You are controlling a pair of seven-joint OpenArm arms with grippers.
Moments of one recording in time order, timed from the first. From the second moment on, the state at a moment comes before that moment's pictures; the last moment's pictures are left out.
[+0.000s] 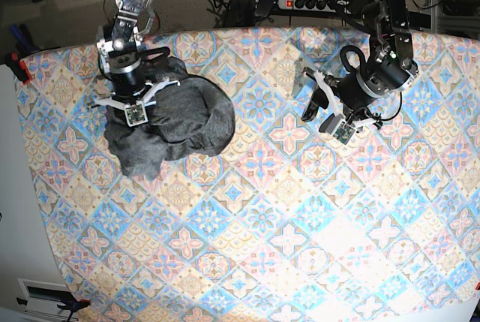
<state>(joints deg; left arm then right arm) 13.9 -12.5 -7.9 117.1 -26.4 -32.6 57.2 -19.3 -7.7 19.4 105.0 -27.6 27.3 -6.2</state>
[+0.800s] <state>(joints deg) 13.8 -12.4 -7.8 117.0 -26.4 -32.6 57.2 -20.7 -7.5 13.6 92.4 -59.2 26.0 13.3</state>
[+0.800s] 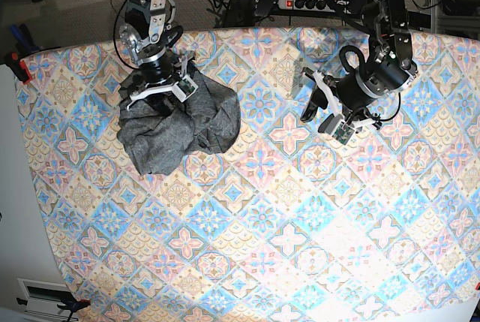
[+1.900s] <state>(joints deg) 13.7 -12.6 -7.8 117.5 -21.2 -32.6 56.8 -13.3 -7.5 22.9 102.7 -34.9 27.2 22.4</state>
